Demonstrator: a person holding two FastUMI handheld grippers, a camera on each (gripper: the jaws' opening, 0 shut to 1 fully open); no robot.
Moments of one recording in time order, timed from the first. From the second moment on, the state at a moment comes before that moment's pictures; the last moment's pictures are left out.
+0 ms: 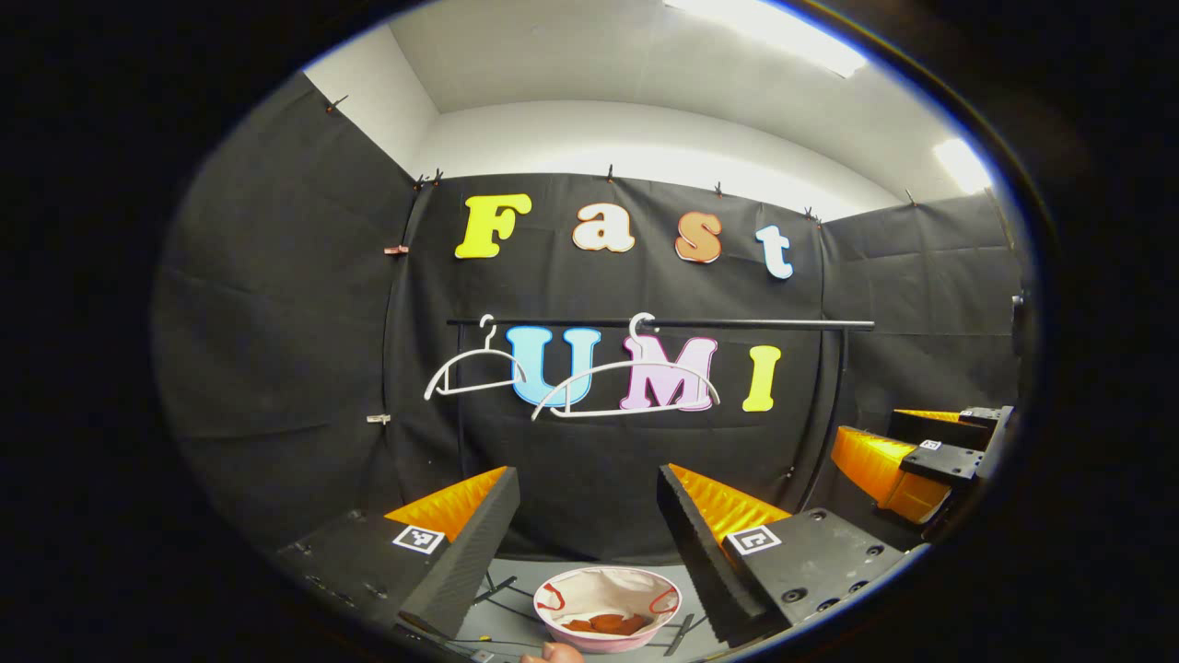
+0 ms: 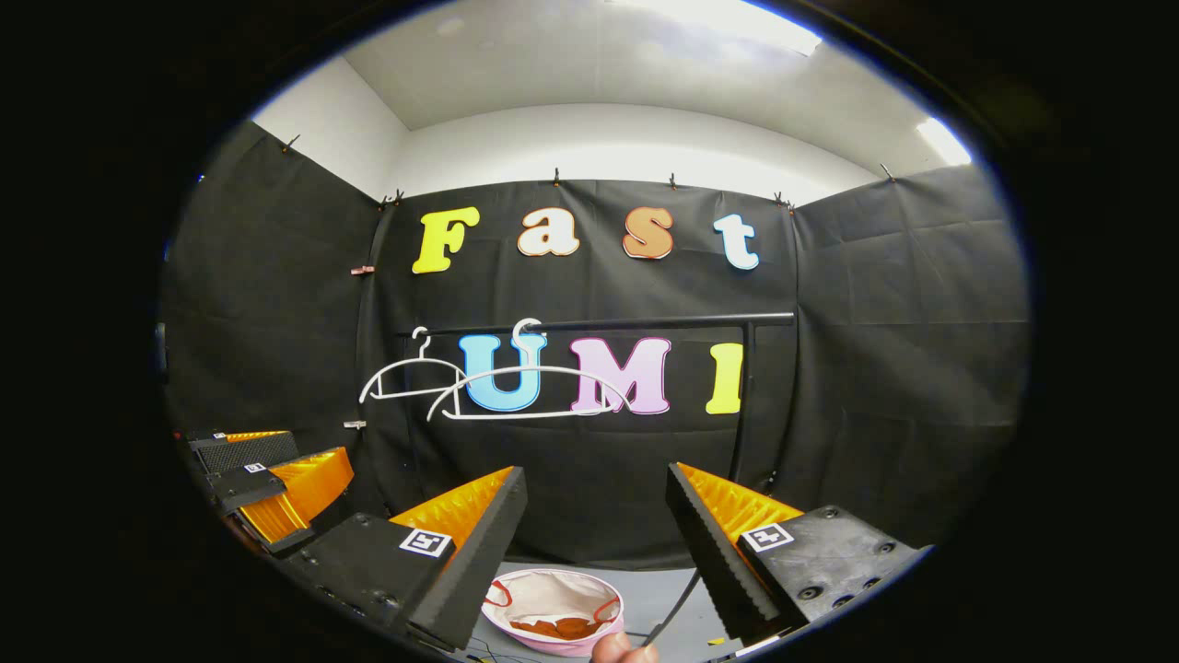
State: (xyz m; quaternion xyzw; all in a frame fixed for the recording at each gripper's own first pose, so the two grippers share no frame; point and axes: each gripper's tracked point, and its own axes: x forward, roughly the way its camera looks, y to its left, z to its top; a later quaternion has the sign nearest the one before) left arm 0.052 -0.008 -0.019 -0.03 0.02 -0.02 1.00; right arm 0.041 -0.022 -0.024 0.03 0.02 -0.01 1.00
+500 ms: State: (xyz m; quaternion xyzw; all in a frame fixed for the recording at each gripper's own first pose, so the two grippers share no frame) left arm 0.039 -0.012 -0.008 -0.01 0.01 -0.02 1.00; right arm 0.033 -0.023 -0.020 0.03 0.02 -0.01 1.00
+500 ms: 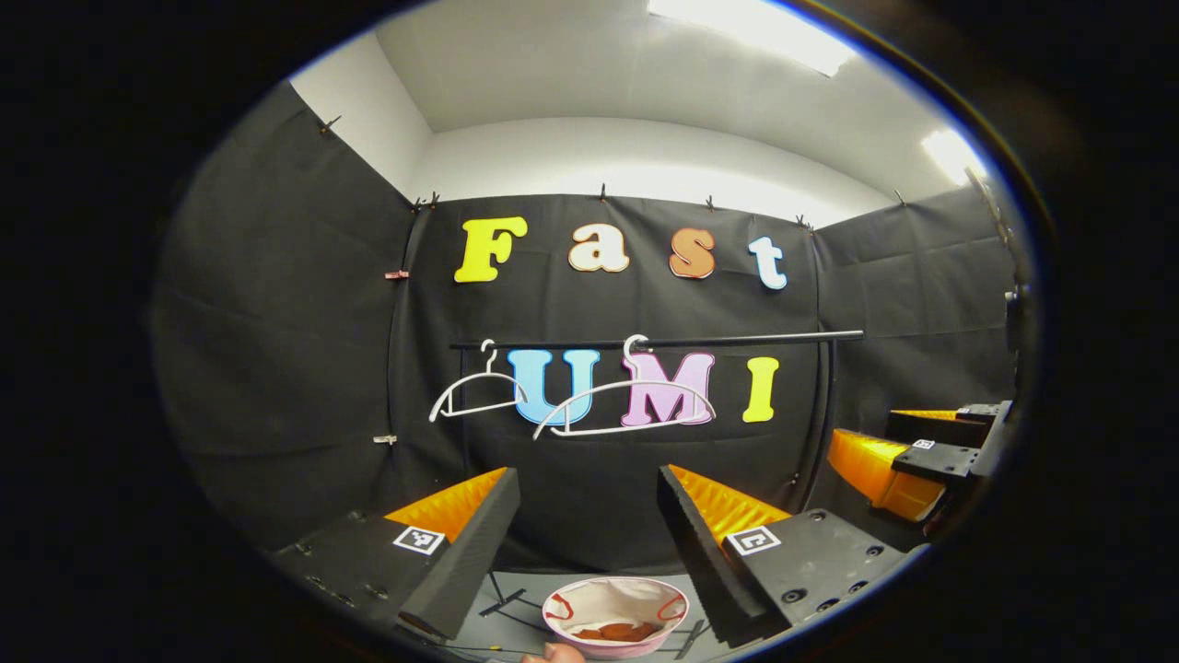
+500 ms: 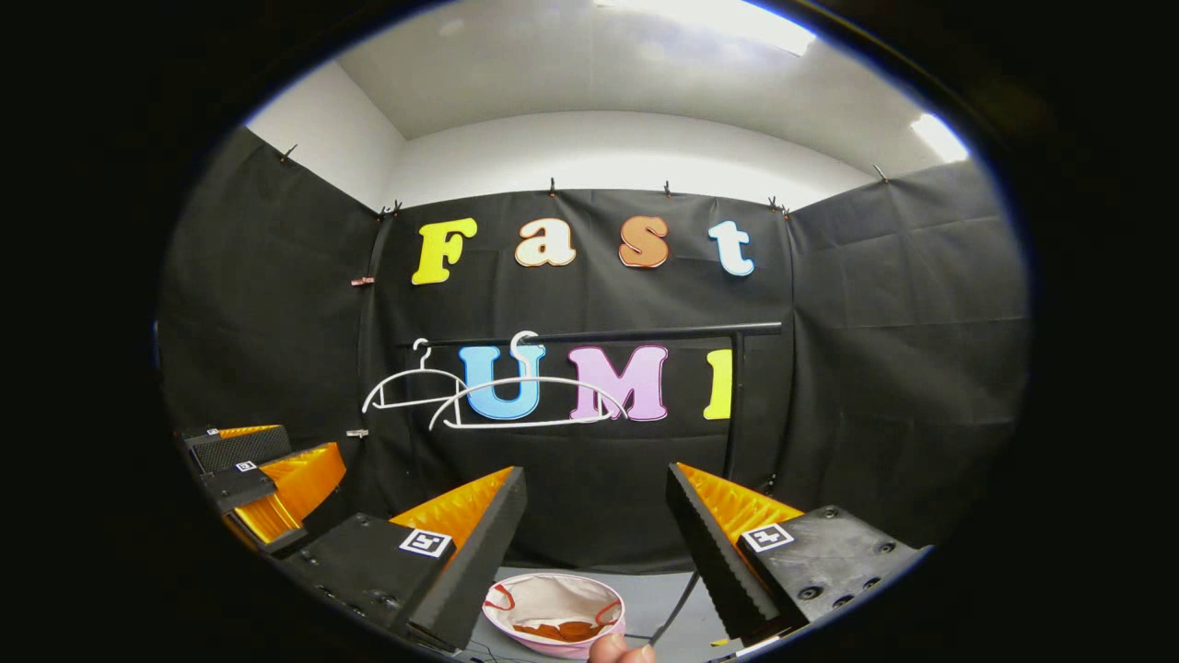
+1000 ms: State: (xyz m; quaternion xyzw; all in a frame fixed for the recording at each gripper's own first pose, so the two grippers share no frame) left arm 0.035 -0.014 -0.013 -0.02 0.02 -0.03 1.00; right arm 0.026 -0.021 -0.020 0.02 0.02 -0.01 1.00
